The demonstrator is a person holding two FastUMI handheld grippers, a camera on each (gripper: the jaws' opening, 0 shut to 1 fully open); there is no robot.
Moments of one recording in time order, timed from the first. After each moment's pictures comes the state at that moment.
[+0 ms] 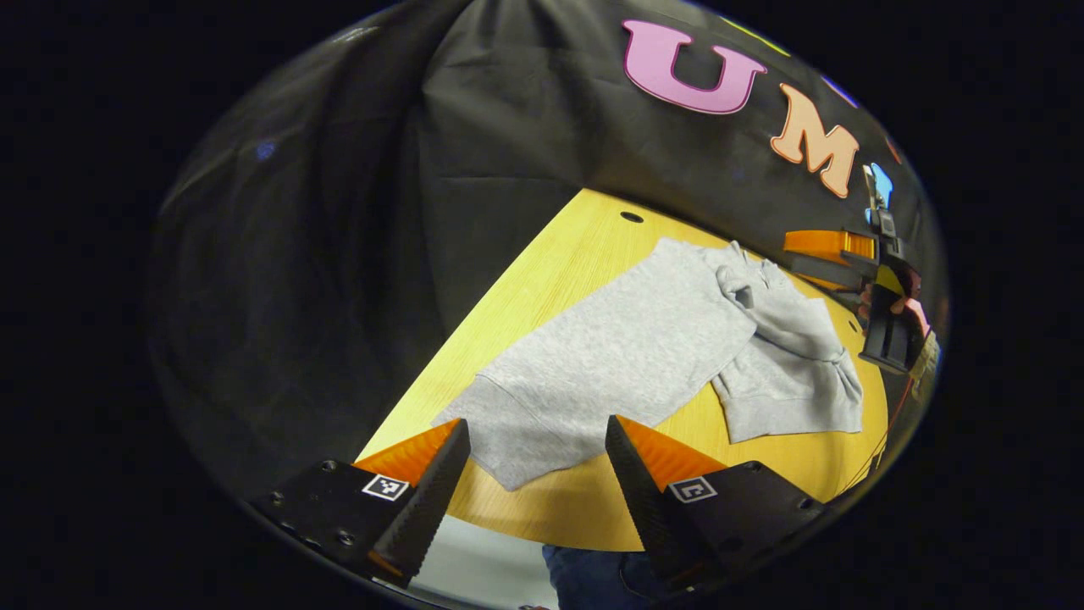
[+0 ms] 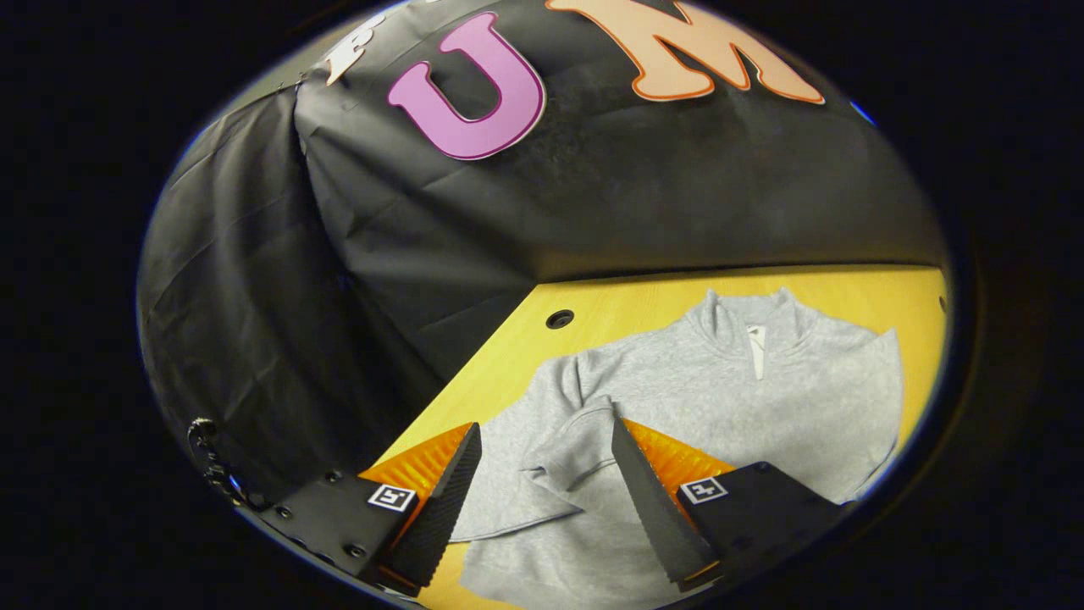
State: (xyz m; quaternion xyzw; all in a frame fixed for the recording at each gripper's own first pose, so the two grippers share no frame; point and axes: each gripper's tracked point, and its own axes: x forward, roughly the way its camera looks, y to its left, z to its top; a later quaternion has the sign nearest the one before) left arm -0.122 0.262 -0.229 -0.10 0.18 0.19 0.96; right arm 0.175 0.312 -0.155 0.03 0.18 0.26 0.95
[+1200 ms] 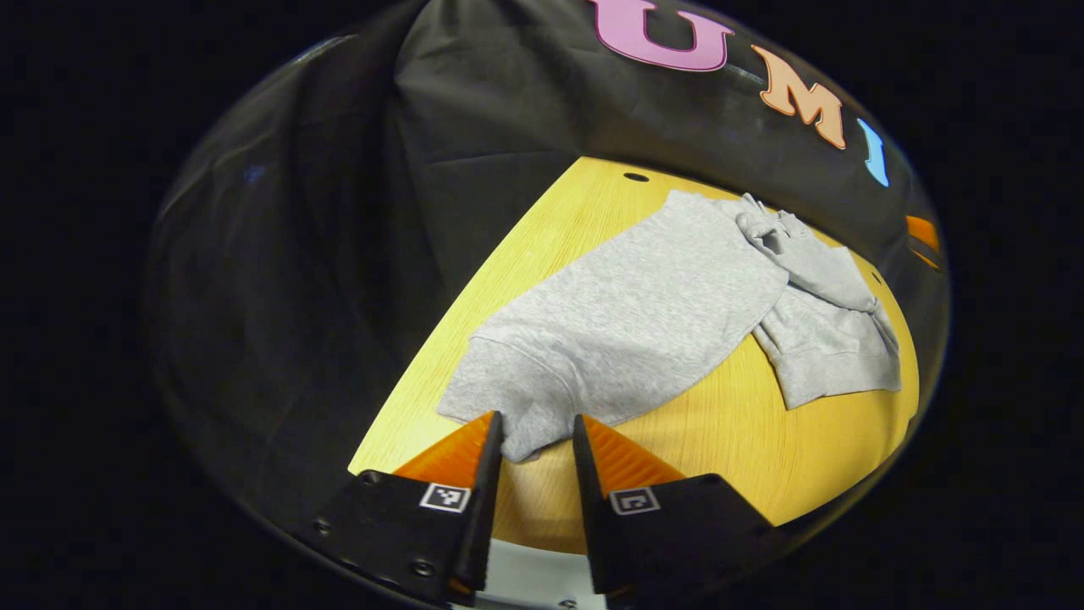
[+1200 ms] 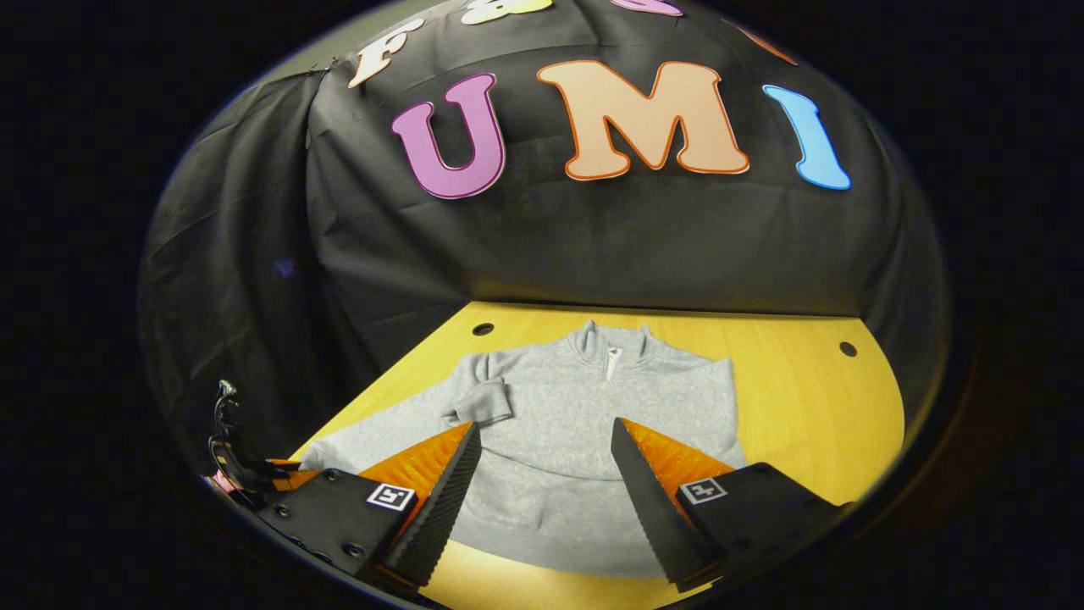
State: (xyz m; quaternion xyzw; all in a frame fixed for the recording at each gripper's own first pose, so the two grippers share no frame) left arm -0.108 0.273 -0.264 -0.04 0.22 0.20 0.95; right arm 0.067 0.157 -0.104 -0.04 0.13 0.16 0.98
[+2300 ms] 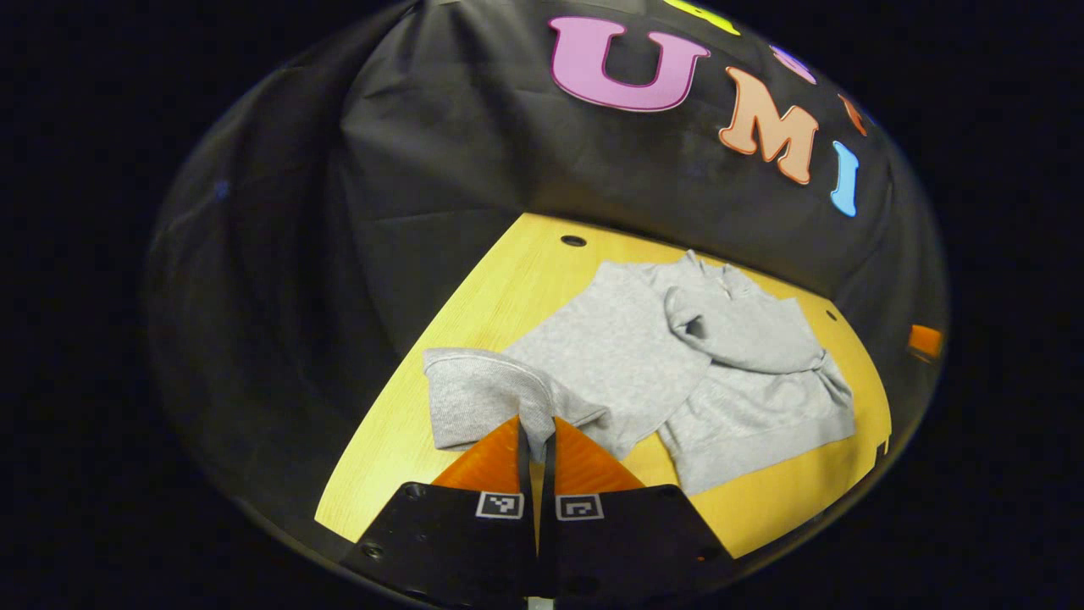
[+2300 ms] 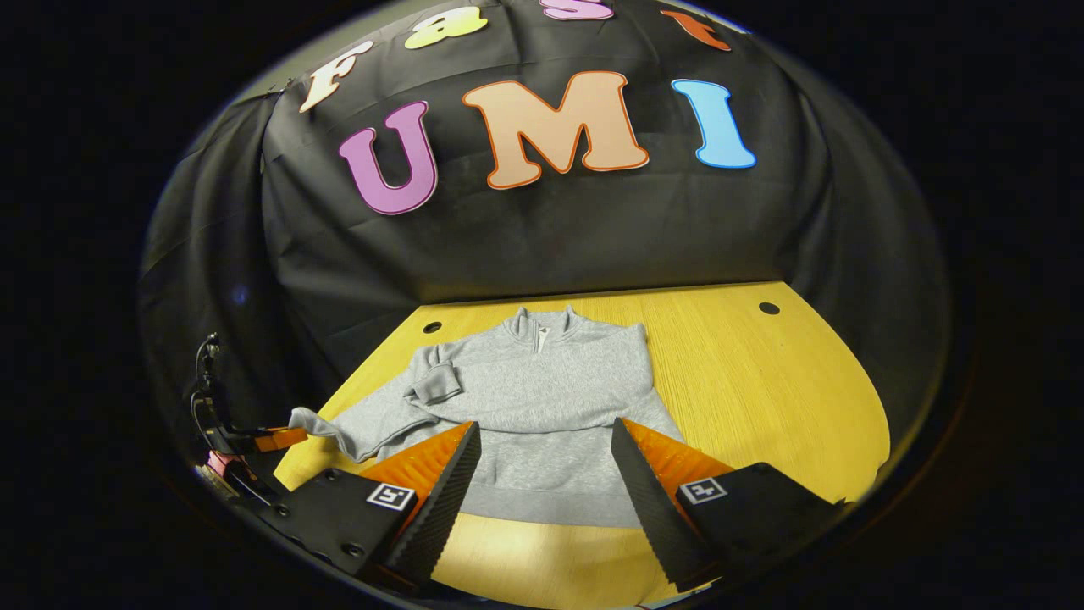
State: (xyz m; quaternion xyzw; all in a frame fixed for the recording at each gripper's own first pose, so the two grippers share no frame) left arm -0.035 0.209 -0.165 -0.04 0.14 0.12 0.98; right arm 0.000 0.078 -0.108 0.01 0.13 0.07 0.99
